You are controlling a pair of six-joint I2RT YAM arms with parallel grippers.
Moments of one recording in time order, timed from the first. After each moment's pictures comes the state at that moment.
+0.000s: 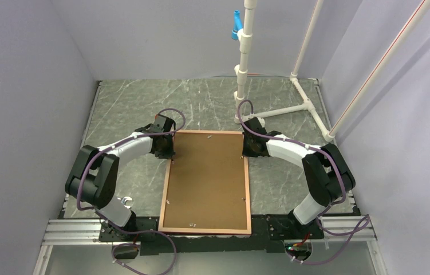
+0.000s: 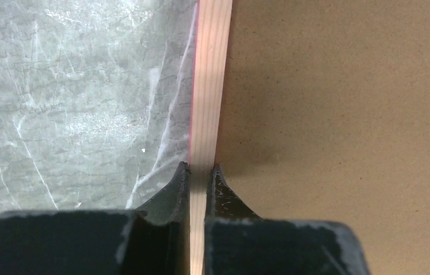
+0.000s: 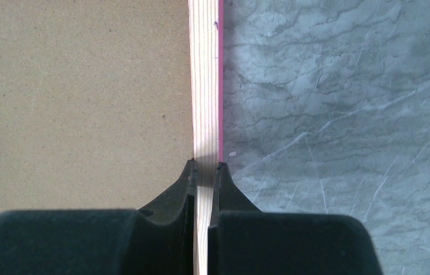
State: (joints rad) left arm -0.40 1.60 0.91 -0.44 -0.08 -0.48; right arm 0.52 1.61 0.89 -0.32 0.16 0.55
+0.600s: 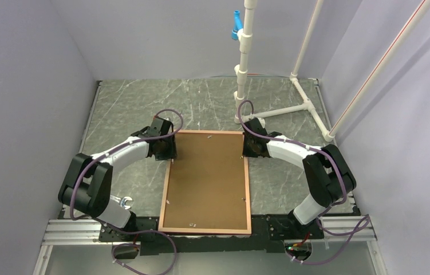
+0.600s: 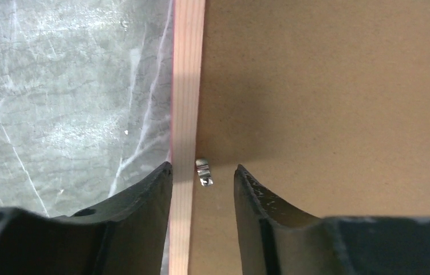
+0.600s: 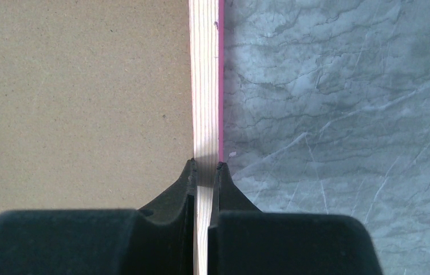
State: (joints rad) left arm -0.40 1.52 0.86 -0.40 -0.04 -0.50; right arm 0.52 1.60 0.88 -0.31 0.16 0.55
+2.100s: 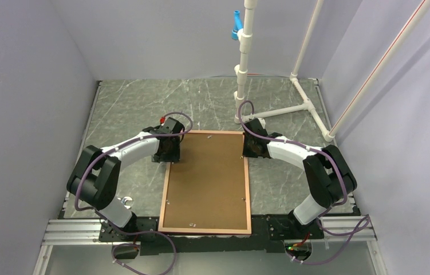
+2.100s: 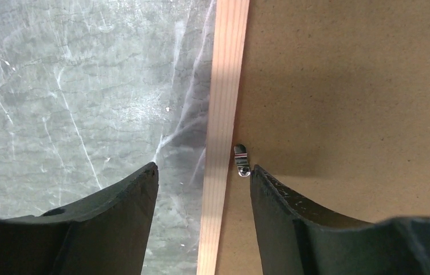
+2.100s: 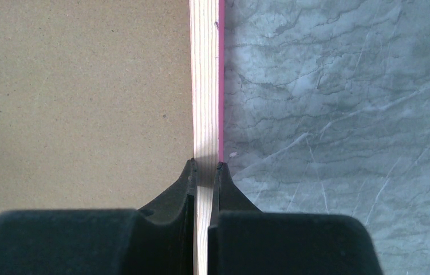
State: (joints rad) left arm -0.51 1.59 0.96 -0.62 -0.27 -0.51; right arm 0.52 1.60 0.86 -0.29 0.15 0.55
